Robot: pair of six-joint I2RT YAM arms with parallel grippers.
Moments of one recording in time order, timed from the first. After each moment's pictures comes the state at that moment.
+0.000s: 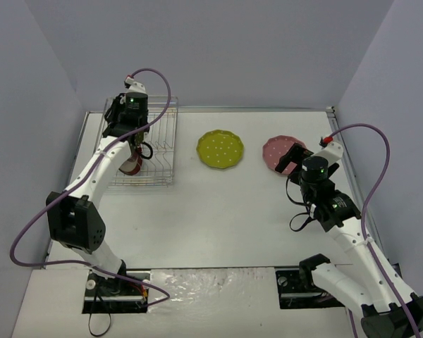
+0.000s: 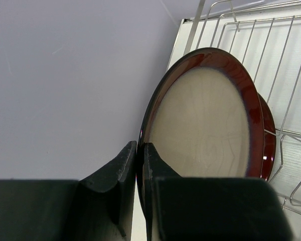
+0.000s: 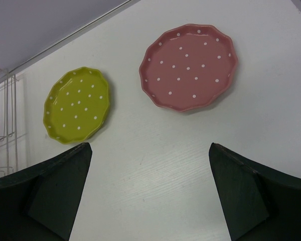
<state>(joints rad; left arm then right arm) -0.27 1.63 1.54 -0.41 -0.85 0.28 0.36 0.85 0.82 -0.41 0.45 0.60</state>
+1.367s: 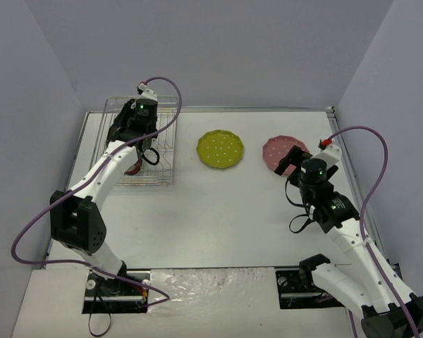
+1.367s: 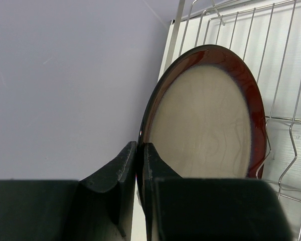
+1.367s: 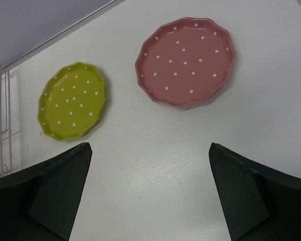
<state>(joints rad) -0.33 1.62 1.47 -0.35 -0.86 0.35 0.36 0.84 0.79 -0.41 0.44 0.61</state>
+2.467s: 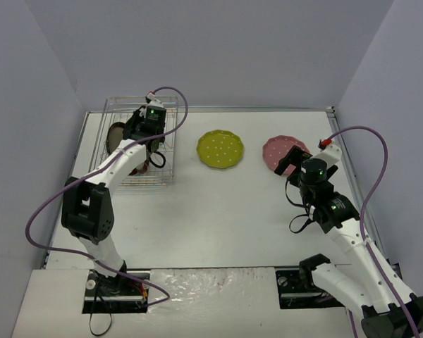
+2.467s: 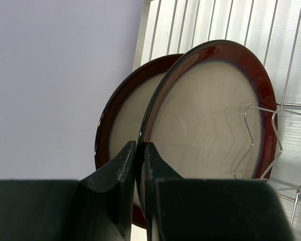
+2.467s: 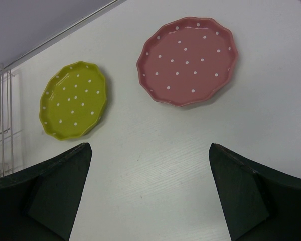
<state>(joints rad) -0.34 1.74 1.45 -0.35 -0.87 0.30 0.36 0.84 0.79 -0.41 0.44 0.61</state>
